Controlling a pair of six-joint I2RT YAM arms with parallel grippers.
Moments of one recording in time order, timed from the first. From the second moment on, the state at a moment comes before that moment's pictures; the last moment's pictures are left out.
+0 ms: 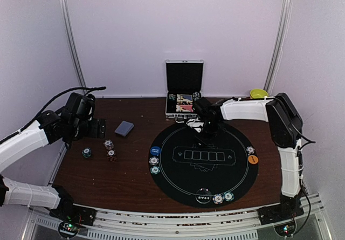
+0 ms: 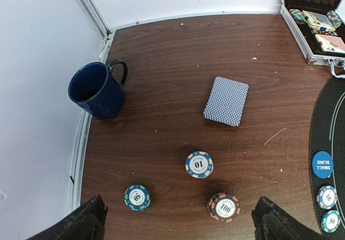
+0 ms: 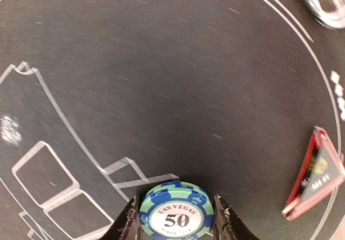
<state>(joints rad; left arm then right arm) -0.57 1.05 0.91 -0.65 -0.53 -0.31 0.65 2.12 1.58 -0.71 0.02 -0.24</state>
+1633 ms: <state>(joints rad) -0.57 1.05 0.91 -0.65 -0.49 -0.30 0.18 1.82 1.13 -0.59 0.03 -0.24</state>
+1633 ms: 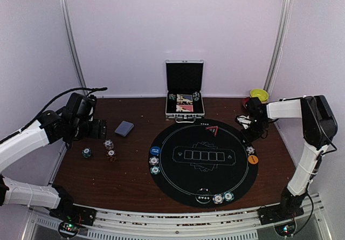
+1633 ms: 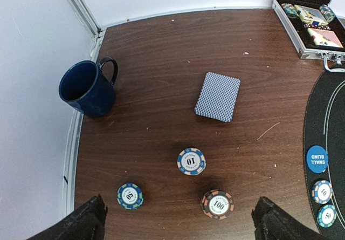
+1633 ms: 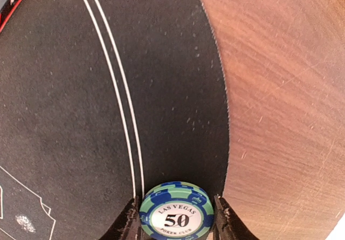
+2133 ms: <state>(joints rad) -0.57 1.05 0.91 -0.65 -0.49 -0.30 0.18 1.79 1.11 -0.58 0.04 -0.26</state>
